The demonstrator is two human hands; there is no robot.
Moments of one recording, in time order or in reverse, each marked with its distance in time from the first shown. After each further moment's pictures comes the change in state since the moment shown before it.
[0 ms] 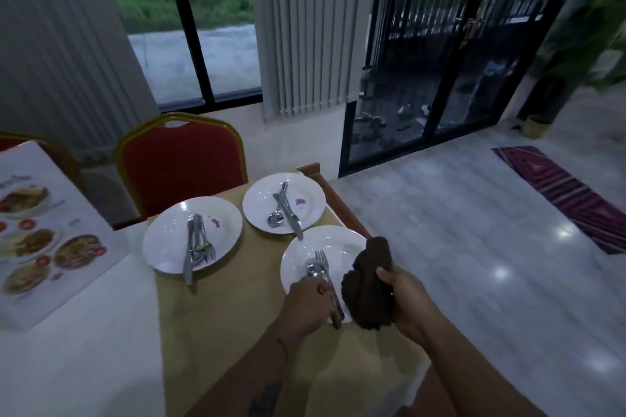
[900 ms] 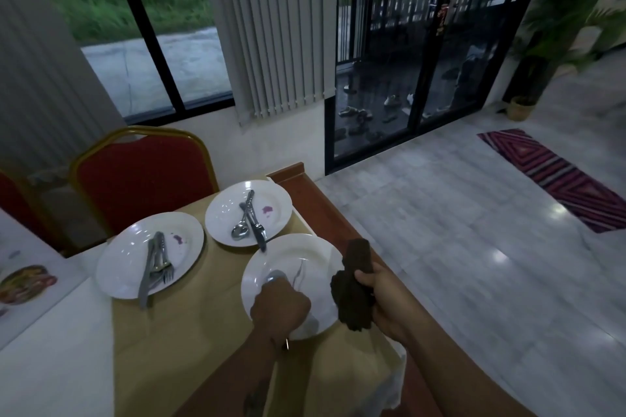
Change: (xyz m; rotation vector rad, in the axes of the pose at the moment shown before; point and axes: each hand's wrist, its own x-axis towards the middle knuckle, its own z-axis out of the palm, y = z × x) left_hand 0.025 0.042 0.025 0.169 0.125 -0.258; right_hand 0.032 -0.019 -0.049 -0.035 -0.060 0.077
